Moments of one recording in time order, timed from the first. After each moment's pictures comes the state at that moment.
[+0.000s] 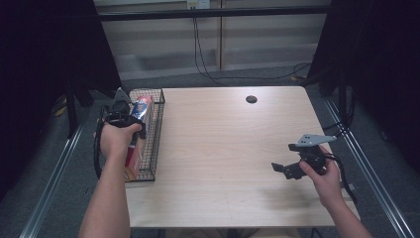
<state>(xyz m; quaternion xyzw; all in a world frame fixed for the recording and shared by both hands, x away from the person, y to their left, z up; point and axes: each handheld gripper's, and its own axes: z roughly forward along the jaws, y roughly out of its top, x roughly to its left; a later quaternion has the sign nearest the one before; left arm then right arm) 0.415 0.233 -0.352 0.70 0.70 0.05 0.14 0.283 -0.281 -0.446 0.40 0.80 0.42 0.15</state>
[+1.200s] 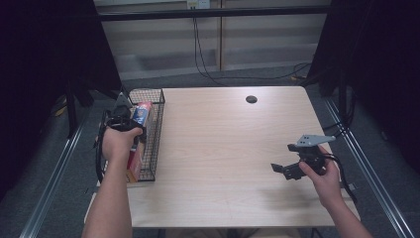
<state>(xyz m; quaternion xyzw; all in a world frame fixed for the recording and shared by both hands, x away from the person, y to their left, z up) 0.414 0.235 -0.368 0.70 0.71 0.04 0.12 0.284 -0.280 -0.447 0.40 0.80 0.41 0.15</state>
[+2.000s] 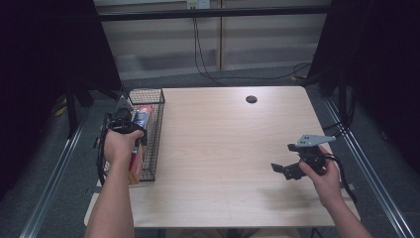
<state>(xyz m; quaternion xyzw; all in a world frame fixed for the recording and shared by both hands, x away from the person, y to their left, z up) 0.413 0.235 -0.377 0.69 0.71 0.04 0.12 0.283 -0.281 -0.446 0.40 0.80 0.42 0.15</state>
